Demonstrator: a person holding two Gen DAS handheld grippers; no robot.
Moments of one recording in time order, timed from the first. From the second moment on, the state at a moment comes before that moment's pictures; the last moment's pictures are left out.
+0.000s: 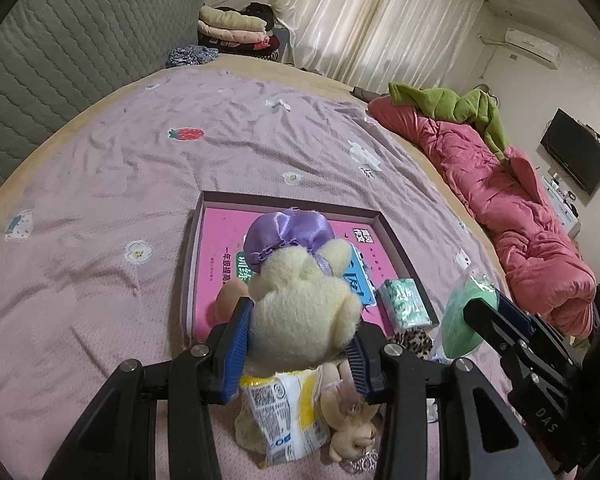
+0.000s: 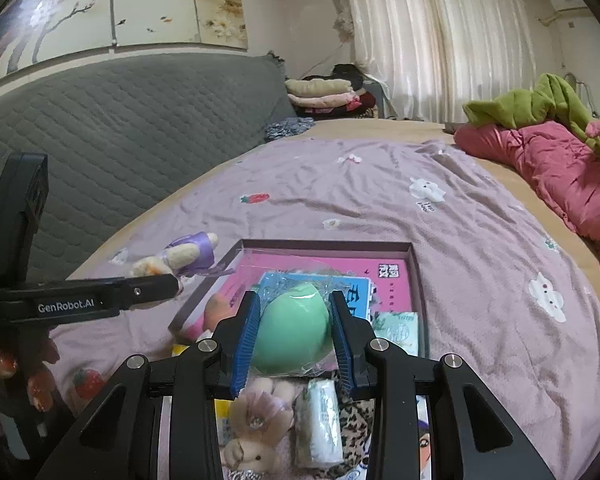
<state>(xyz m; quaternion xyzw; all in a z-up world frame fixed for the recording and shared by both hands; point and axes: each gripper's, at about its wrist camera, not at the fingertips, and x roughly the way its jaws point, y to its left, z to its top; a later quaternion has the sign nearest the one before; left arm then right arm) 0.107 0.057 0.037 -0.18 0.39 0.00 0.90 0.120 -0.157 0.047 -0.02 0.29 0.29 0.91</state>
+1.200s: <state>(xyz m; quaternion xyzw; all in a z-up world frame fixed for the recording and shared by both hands) 0.182 0.043 -0.013 -0.16 0.44 0.00 0.88 0.175 -0.149 0.017 0.00 0.32 0.24 0.92</state>
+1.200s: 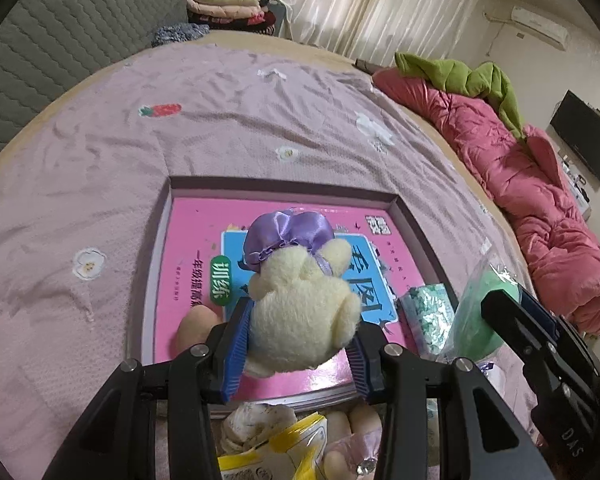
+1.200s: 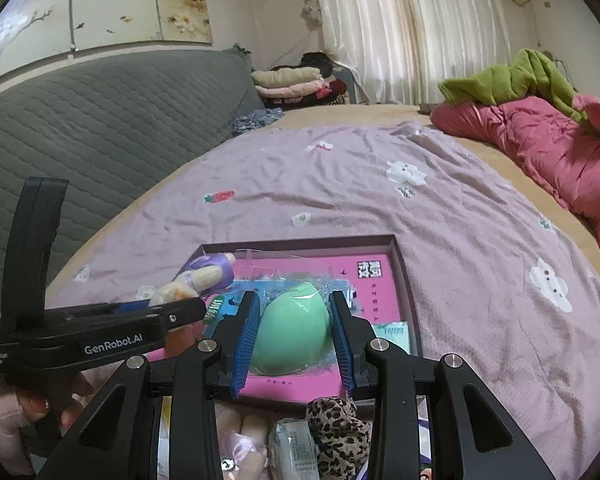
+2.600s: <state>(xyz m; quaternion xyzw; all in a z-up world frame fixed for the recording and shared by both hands) 0.180 0.038 -0.066 -0.14 0.52 -0.01 0.84 0.221 -0.095 -0.052 -0.06 0.42 0.20 0.88</state>
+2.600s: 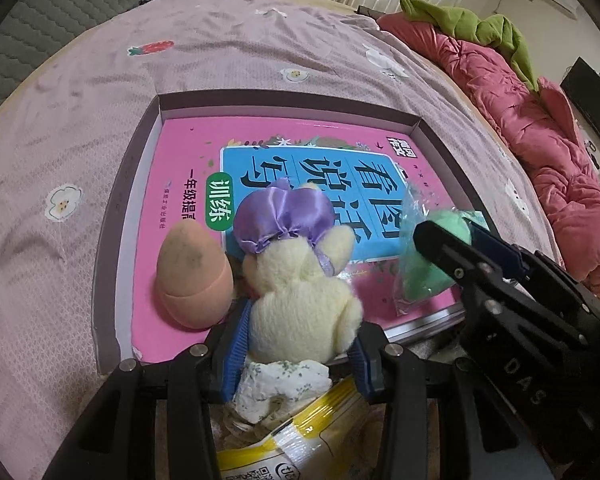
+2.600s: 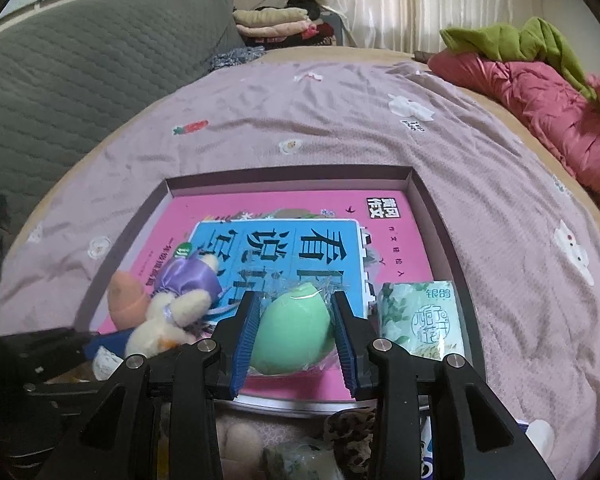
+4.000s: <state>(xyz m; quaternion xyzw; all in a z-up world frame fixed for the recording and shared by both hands) 0.186 0.036 -0.069 -0.13 0.53 0.00 0.84 0.188 -0.143 -0.020 -0.07 0.39 0.17 0.90</state>
